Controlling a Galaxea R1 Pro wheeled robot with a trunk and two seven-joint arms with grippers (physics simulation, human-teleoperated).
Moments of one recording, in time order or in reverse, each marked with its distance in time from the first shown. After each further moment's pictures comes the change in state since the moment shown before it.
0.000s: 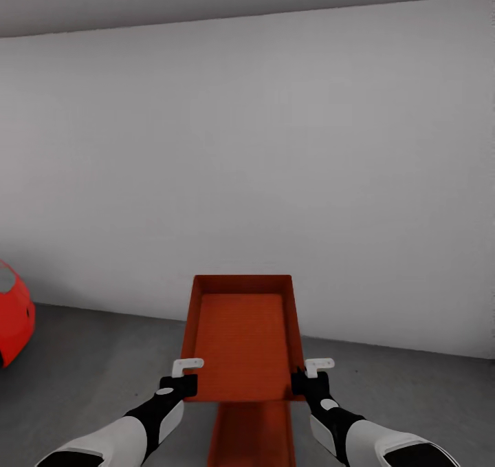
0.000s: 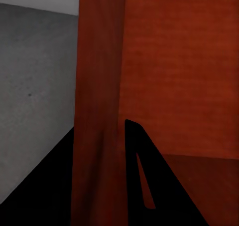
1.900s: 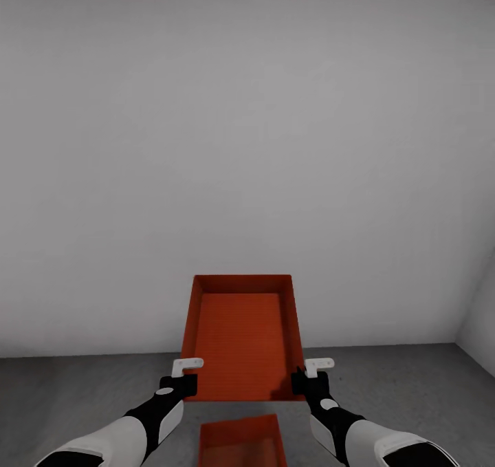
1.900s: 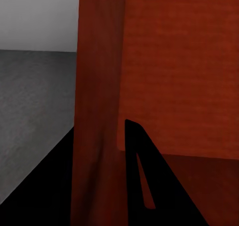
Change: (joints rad) left arm 0.000 0.001 -0.004 -0.001 0.005 -0.001 0.000; right arm 0.000 0.002 0.030 -0.001 -0.030 0.001 -0.003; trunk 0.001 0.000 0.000
